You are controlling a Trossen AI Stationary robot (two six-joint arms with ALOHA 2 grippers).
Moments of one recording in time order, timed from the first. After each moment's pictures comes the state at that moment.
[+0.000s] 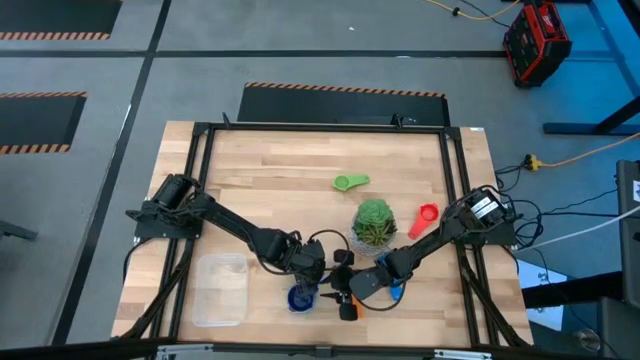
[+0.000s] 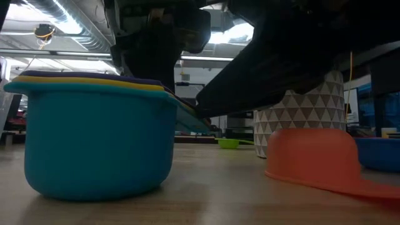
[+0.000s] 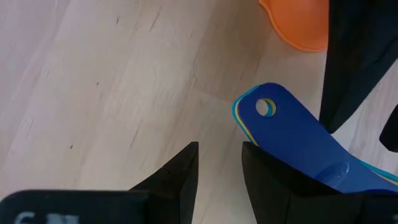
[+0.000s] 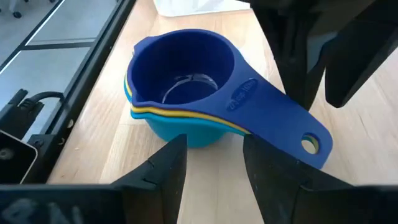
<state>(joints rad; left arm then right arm) -0.38 1.93 1.34 -0.56 -0.15 -0.75 0.53 1.98 1.01 0.39 0.30 0.37</state>
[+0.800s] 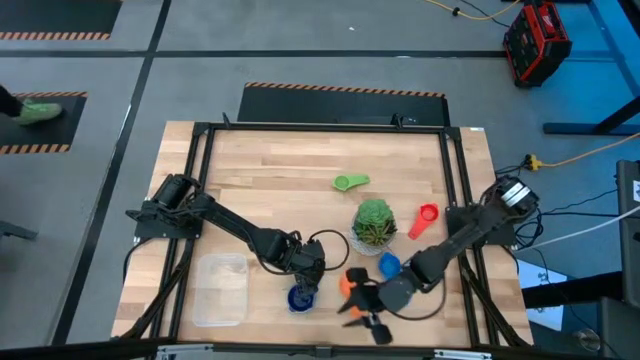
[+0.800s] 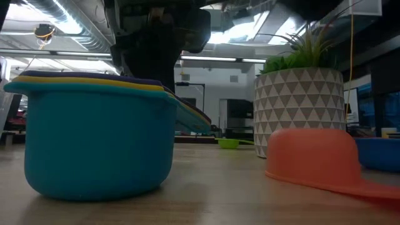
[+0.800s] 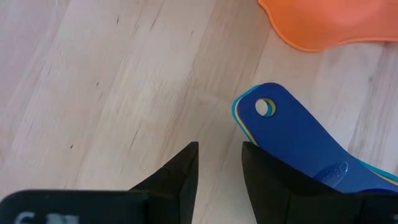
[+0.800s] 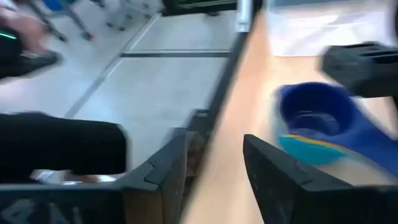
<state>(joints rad) -0.38 1.92 1.34 -0.56 -0.15 -0.75 0.67 1.73 1.01 0.27 0.13 0.39</state>
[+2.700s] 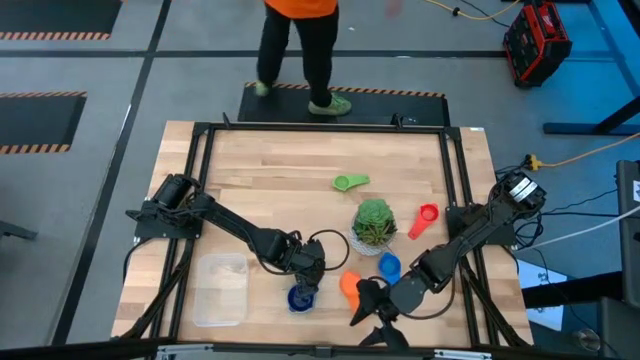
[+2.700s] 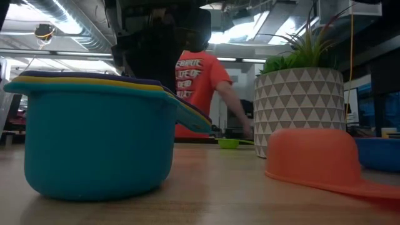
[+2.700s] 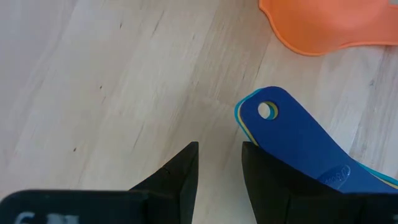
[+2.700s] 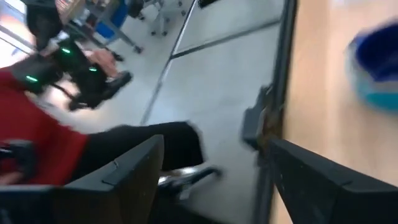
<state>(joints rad) -0.38 1.92 1.34 -0.56 -0.17 -0.75 0.70 1.67 1.01 0.24 -0.04 0.74</state>
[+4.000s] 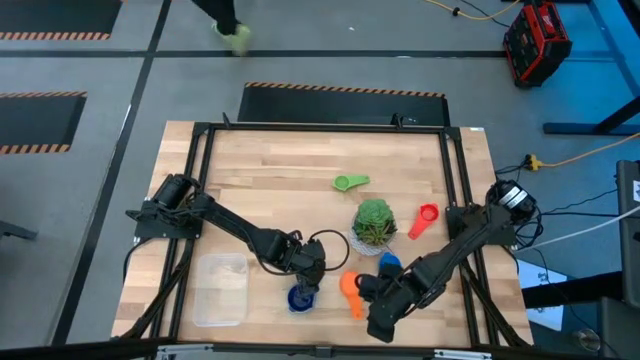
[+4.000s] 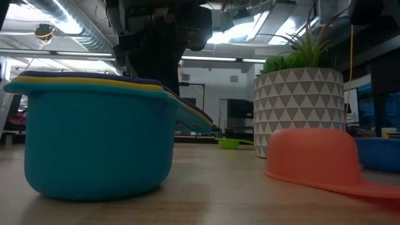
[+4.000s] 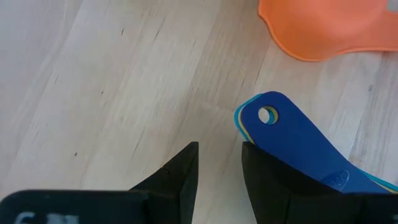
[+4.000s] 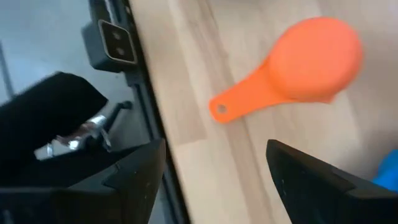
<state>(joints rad) -0.38 1.92 1.34 -0.55 -0.18 -0.75 0.70 1.77 1.38 -0.73 0.06 1.04</state>
